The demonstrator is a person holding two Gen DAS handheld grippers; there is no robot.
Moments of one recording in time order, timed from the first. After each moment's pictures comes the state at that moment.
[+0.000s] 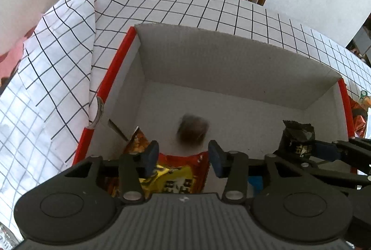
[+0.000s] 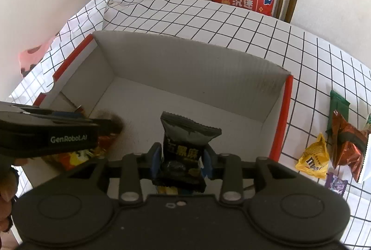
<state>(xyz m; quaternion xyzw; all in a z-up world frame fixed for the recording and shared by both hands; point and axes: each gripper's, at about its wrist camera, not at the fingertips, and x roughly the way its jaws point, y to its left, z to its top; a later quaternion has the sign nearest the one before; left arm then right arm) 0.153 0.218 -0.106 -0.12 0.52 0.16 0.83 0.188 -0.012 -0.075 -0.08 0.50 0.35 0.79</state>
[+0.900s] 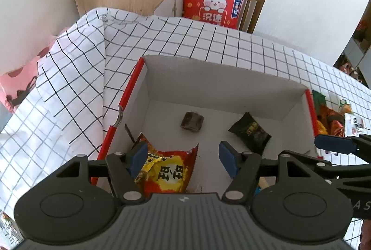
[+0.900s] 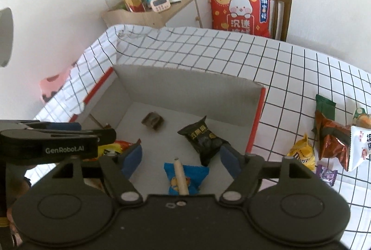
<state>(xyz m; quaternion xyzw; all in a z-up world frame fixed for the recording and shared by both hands) 0.108 0.197 -0.054 -0.10 0.45 0.16 0.87 0.165 -0.063 -0.027 -0.01 0.45 0.36 0.82</state>
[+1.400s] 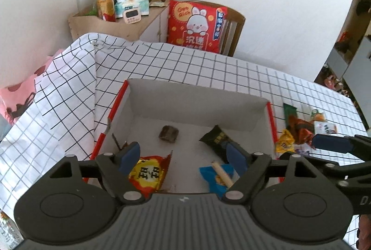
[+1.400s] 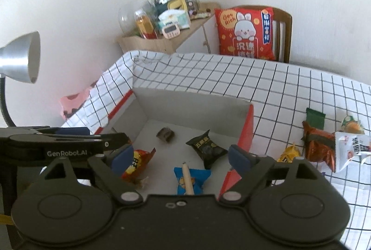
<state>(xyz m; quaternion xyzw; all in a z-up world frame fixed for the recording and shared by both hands) 0.078 0.161 -0.015 -0.10 0.40 0.13 0.90 0.142 -0.115 0.012 0.03 0.40 0.39 0.83</state>
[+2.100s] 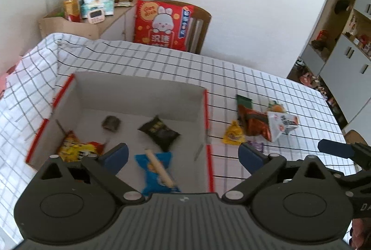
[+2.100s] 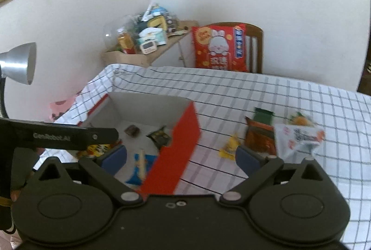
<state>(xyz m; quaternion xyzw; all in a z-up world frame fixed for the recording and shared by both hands) 0.083 0.070 -0.018 -0.12 0.40 0.07 0.91 0.130 -0.232 0.003 0.04 0.37 0.35 0.86</state>
